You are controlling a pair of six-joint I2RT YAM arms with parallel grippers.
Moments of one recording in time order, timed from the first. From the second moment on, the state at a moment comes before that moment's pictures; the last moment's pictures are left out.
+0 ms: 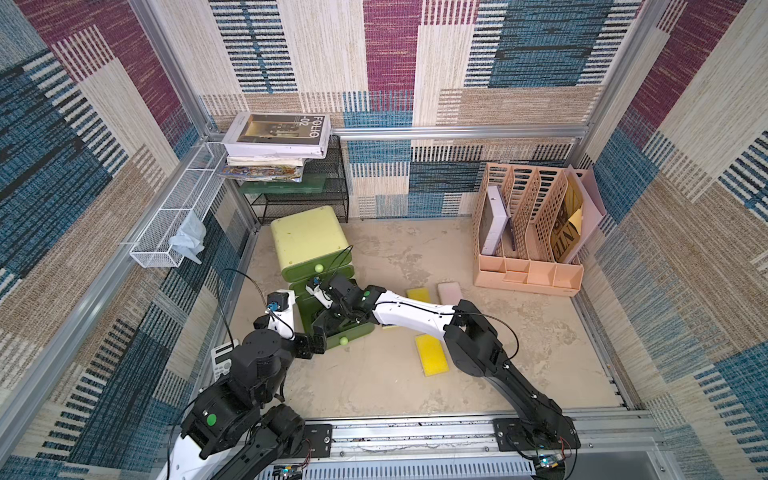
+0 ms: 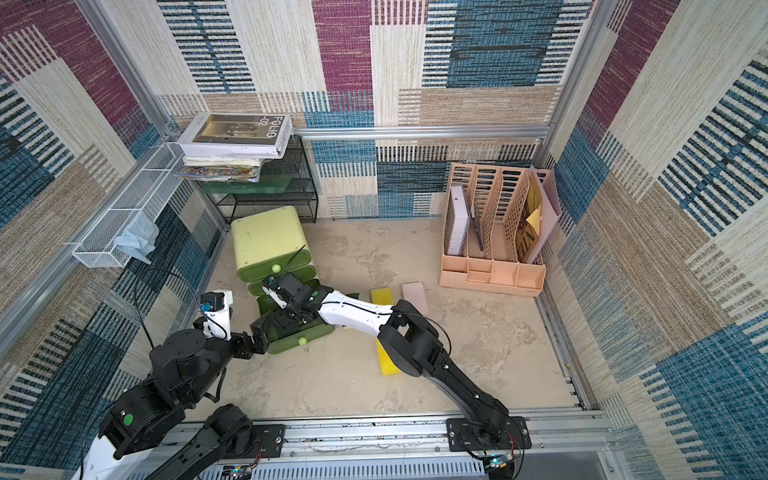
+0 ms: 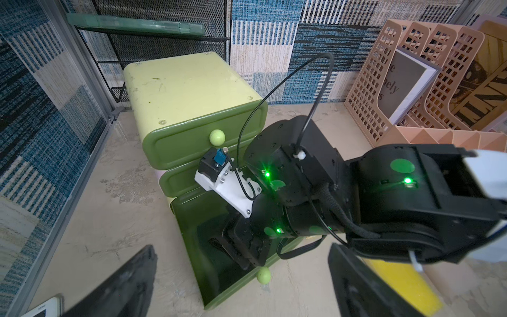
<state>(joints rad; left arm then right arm) -0.58 0.42 0.81 -0.75 -0.37 -0.22 1.08 2.42 2.07 -0.44 -0.01 0.11</state>
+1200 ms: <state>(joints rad) -0.58 0.39 0.80 -0.75 -0.40 -0.23 1.09 2.58 2.31 -0.64 0.04 -0.07</state>
